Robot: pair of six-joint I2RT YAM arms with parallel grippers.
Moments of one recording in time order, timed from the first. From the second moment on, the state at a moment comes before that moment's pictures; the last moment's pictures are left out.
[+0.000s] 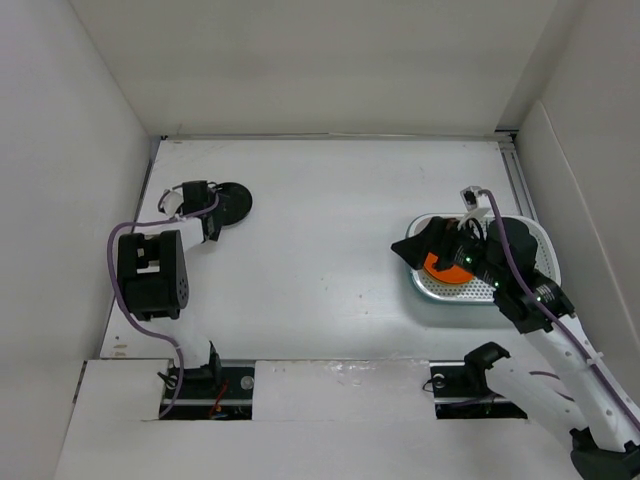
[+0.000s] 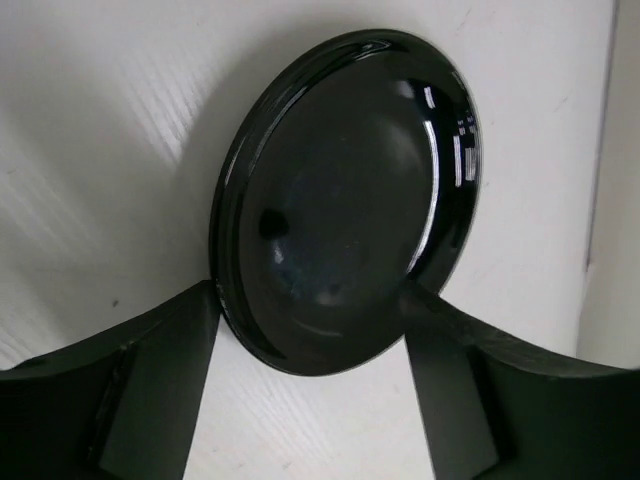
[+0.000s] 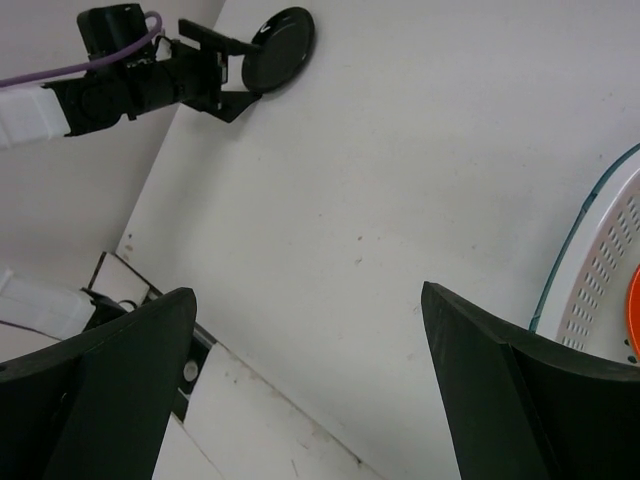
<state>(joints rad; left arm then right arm) 0.06 1.74 0.92 0.04 -0.15 -1.19 0.44 0.70 0.87 -0.45 -0.28 0.56</state>
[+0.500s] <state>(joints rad) 0.07 1.80 0.94 0.06 -0.09 -1.24 0.45 0.70 0.87 -0.43 -0.19 0.56</state>
